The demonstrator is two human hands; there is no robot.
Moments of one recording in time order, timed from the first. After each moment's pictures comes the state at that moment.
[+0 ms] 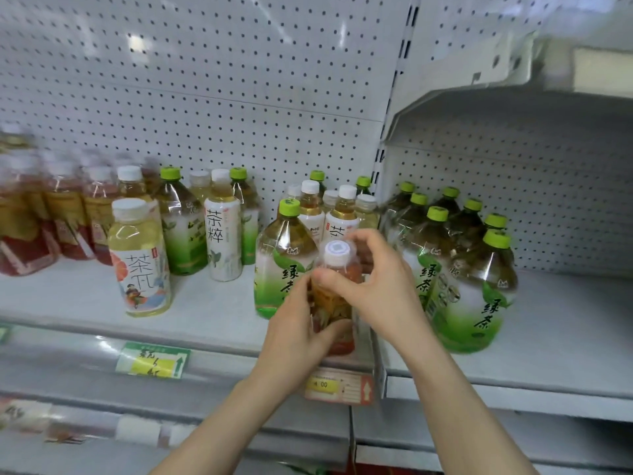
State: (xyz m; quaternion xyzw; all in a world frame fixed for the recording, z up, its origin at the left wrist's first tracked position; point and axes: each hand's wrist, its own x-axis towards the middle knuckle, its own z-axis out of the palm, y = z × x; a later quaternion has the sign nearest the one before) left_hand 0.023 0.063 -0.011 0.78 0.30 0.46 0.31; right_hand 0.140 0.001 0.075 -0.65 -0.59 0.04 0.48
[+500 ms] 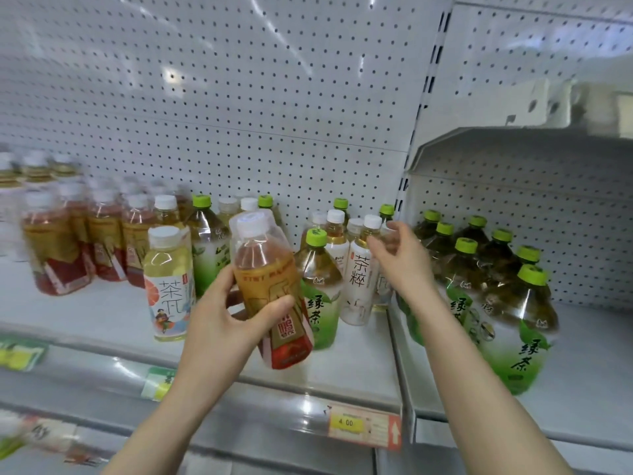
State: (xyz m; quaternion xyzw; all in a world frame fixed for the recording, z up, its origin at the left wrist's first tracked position) left_hand -0.074 0.088 0.038 0.66 0.35 0.57 0.33; right_hand 0.192 0.100 0.091 -0.71 -0.51 0.03 0.48
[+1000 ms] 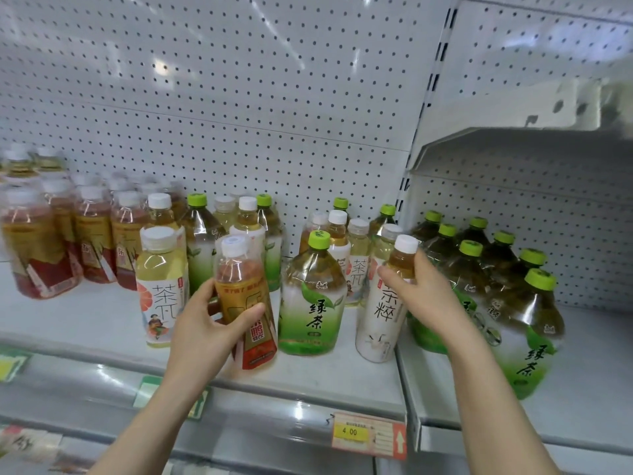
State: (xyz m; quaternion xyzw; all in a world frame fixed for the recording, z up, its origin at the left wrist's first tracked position) left_hand -0.087 0.141 0.000 0.64 0.44 0.54 0.33; right_hand 0.203 0.067 0.075 -0.72 -0.54 0.08 0.43
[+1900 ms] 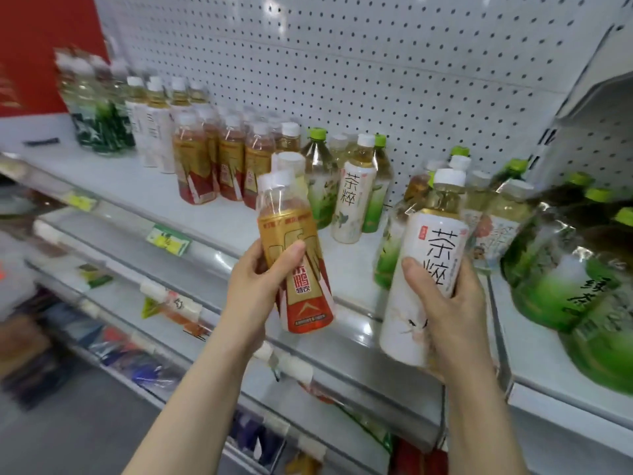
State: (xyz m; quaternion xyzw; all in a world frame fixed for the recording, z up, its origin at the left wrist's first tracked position) left_hand -0.159 0.055 0.008 0.46 0.39 0.59 0.53; right_hand 0.061 0.020 0.011 -0.49 -0.49 0.29 0.66
